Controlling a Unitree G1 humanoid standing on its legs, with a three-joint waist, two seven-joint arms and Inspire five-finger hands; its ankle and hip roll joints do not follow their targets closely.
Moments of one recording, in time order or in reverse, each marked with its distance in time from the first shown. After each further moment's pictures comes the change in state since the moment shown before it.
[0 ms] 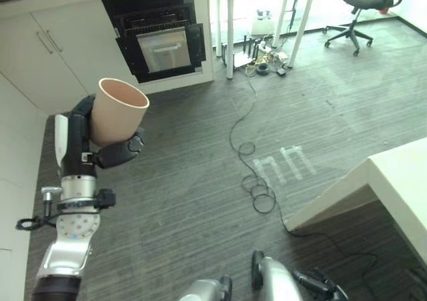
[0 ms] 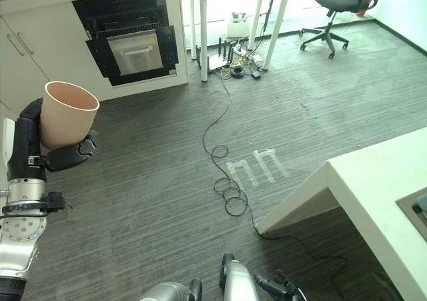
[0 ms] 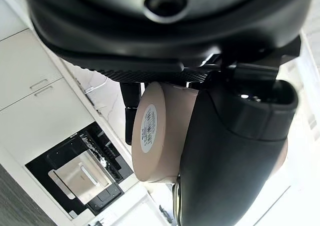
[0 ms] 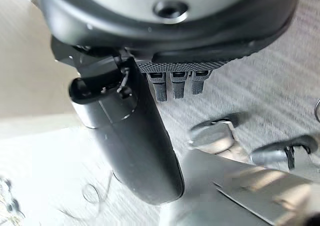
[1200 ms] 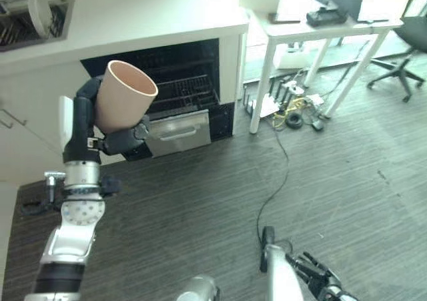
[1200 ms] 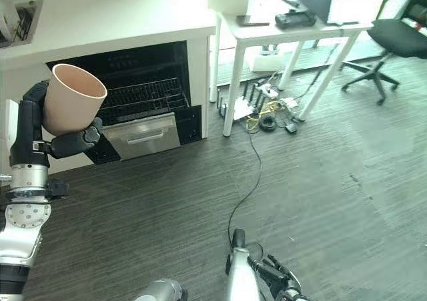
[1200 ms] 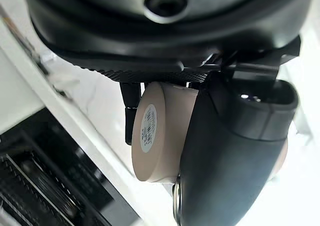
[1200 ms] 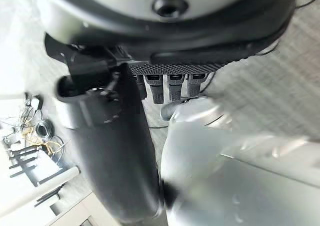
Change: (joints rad) left arm -0.085 0.009 -0.024 -0.019 0.100 0.040 0.027; right arm -0.102 0.001 -0.005 0.037 -0.005 0.037 0.082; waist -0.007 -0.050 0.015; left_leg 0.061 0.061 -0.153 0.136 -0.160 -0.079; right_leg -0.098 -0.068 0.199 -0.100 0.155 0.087
